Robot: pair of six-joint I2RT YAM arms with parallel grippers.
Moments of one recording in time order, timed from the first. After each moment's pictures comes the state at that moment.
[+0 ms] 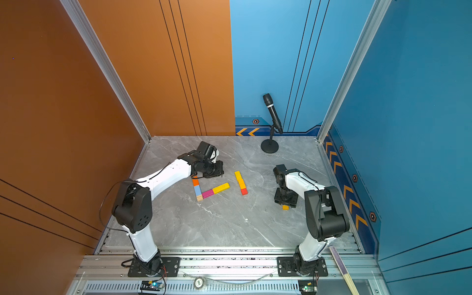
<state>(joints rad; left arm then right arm) -0.49 1.84 1.44 -0.57 0.24 -0.58 0.20 1.68 0.99 -0.91 0.17 0.58</state>
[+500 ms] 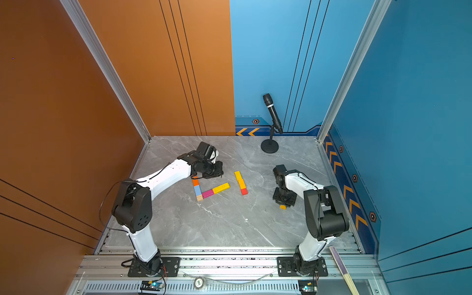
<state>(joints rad) -0.49 1.84 1.44 -0.57 0.24 -0.58 0.21 1.68 0.98 -0.86 0.10 0.62</state>
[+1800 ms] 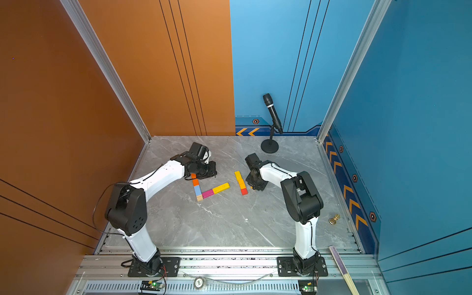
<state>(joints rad) -0.43 1.78 1.37 -0.57 0.24 -0.58 0.46 1.96 1.32 -0.64 0.04 1.02</state>
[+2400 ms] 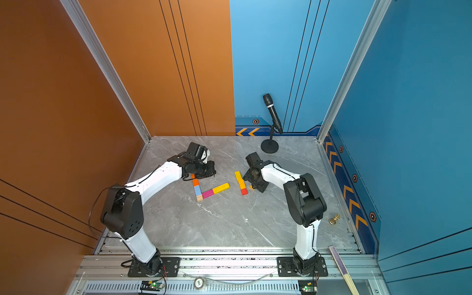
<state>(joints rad) -0.42 1.74 1.34 -0.55 0.24 -0.57 0.45 1.84 1.27 -0.62 0.02 1.04</state>
